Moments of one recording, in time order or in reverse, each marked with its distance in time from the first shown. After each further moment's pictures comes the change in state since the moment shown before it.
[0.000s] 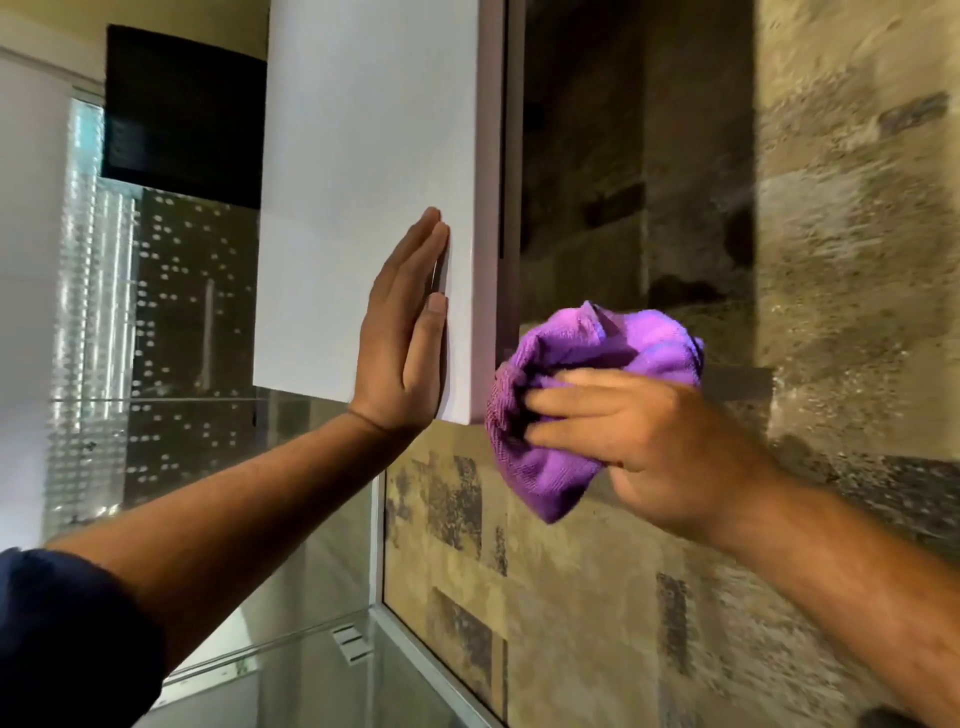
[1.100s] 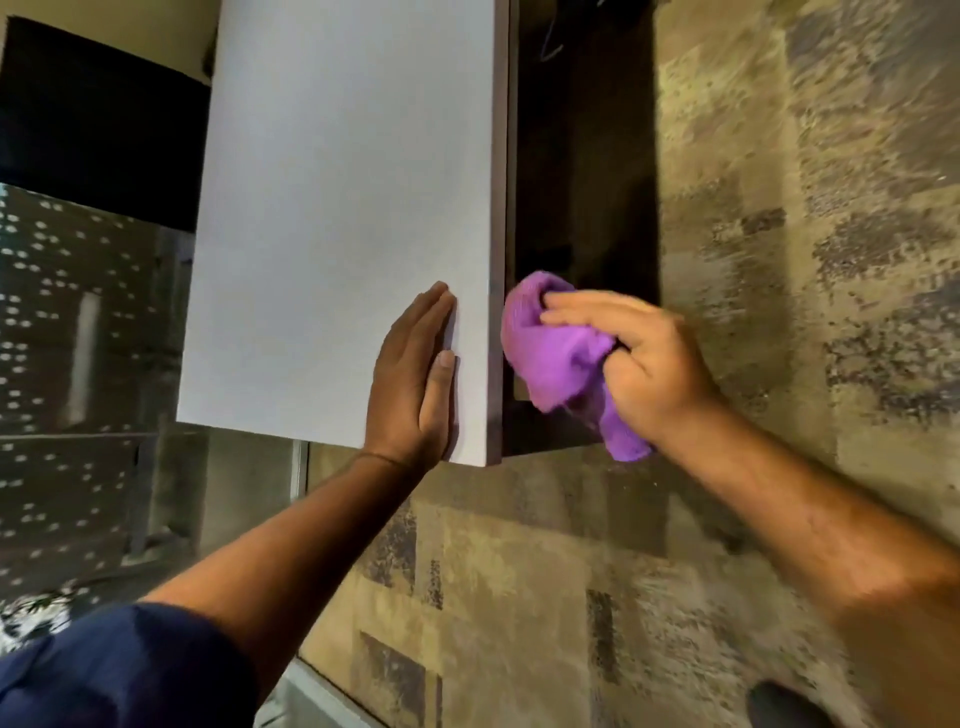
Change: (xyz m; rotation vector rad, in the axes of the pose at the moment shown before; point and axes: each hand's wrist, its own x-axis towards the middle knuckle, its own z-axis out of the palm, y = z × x) left_hand -0.001 0.003 -0.008 -0.037 0.022 -0.123; right_hand 0.078 -0.023 -0.057 0.156 0.191 0.485
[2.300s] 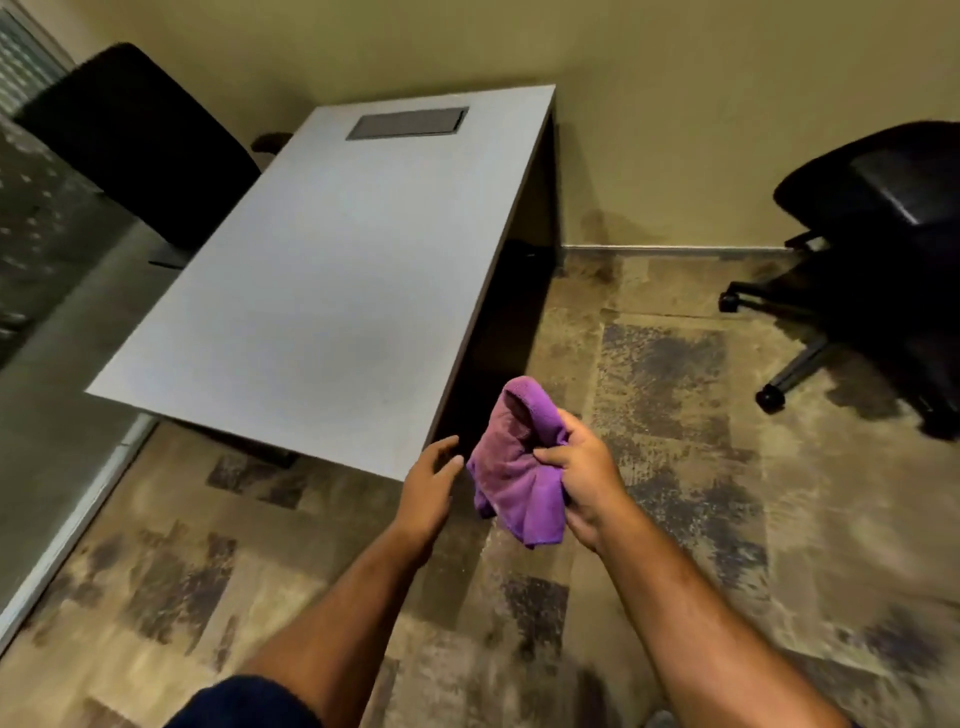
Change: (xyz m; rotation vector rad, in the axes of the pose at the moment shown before) left_hand -0.063 0.226 -0.102 -0.922 -0.041 -0.778; right_hand -0.077 -0.236 -0.105 0.485 0.083 0.539
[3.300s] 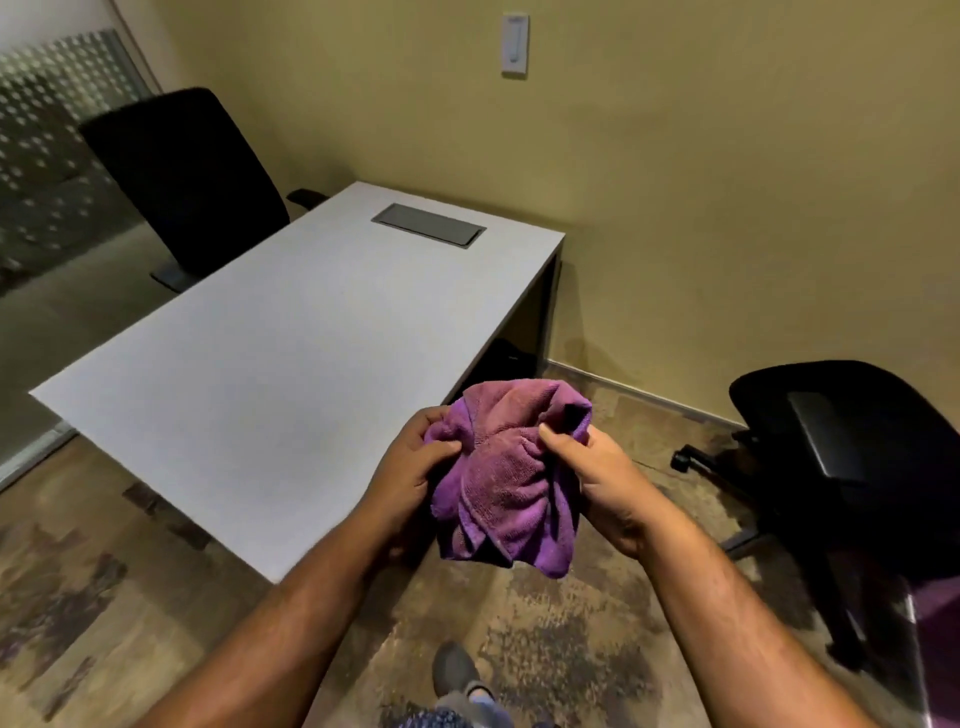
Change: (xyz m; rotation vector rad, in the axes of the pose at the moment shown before) left_hand 0.025 0.263 0.056 -0.642 -0.096 0.186; right_hand 0.065 -0.293 -0.028 -0.362 -0.359 -0.053
